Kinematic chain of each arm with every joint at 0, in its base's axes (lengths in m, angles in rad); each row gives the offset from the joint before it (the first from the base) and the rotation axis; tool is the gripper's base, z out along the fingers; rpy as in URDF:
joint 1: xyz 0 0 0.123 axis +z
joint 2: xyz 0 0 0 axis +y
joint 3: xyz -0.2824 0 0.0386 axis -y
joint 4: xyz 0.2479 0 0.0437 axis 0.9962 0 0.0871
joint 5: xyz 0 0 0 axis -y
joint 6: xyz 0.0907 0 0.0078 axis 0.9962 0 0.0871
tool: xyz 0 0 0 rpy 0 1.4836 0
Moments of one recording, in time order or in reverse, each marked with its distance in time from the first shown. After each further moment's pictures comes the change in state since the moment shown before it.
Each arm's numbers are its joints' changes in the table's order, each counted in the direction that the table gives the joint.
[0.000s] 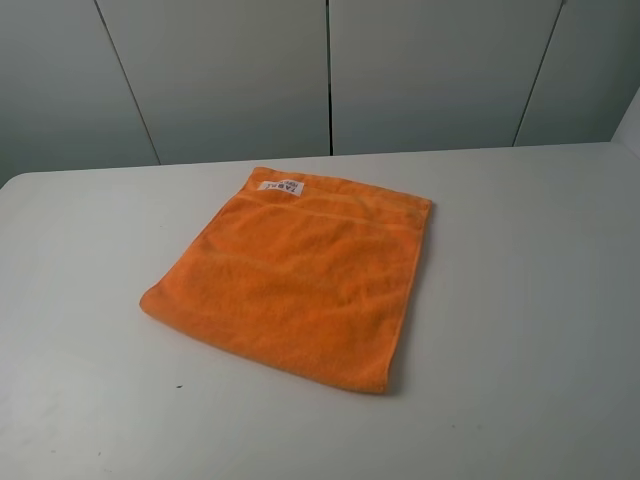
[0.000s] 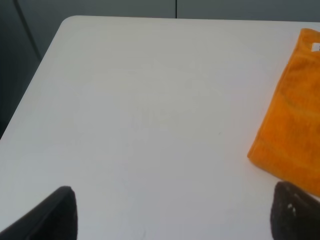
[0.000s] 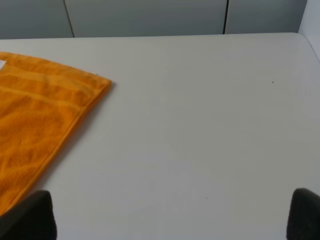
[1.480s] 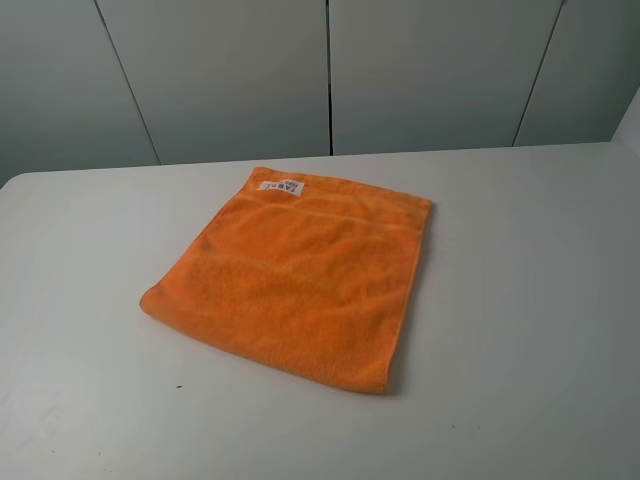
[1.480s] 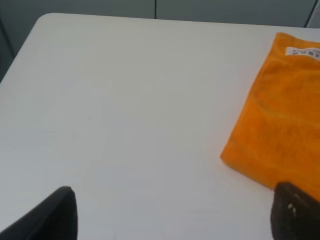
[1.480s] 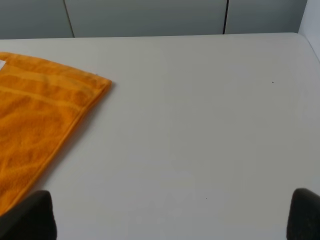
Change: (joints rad) left arm -0.006 0.000 0.000 -0.068 0.000 -0.006; right arm 0.000 0.000 0.000 0.000 0.000 0.000
